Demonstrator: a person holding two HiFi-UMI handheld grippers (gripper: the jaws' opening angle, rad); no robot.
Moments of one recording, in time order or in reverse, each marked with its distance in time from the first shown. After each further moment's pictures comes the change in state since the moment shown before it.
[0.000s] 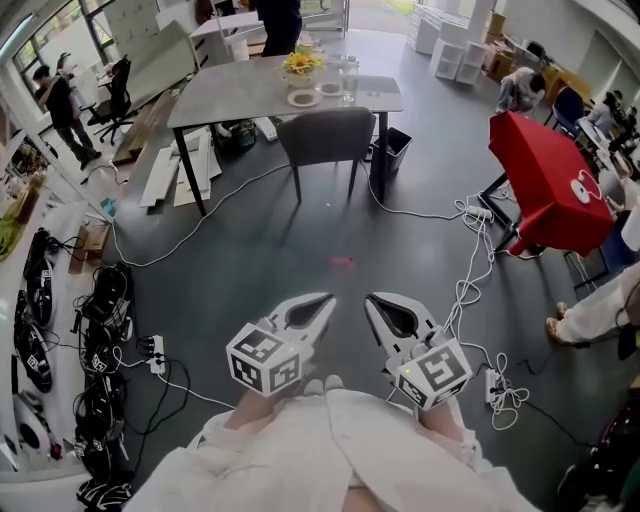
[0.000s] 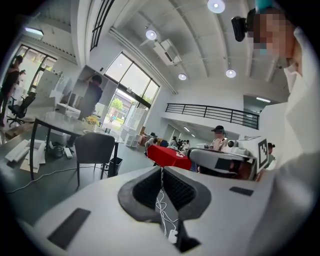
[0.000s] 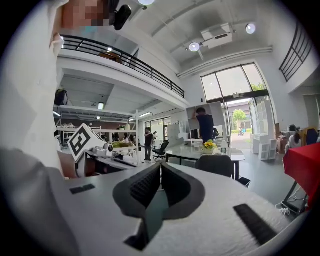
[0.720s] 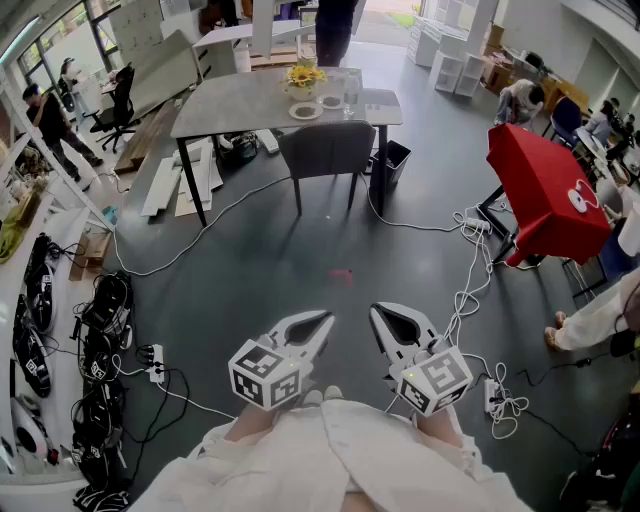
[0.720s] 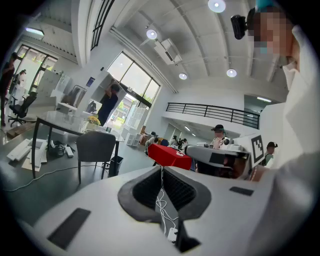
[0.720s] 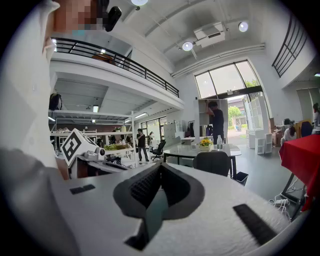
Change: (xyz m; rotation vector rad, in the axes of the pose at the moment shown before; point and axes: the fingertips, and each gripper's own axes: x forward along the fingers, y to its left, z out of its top) left arm -0.016 -0.002 -0.009 -0.005 0.015 0.002; right arm -0.002 -0.001 -0.001 0.060 0.005 -0.039
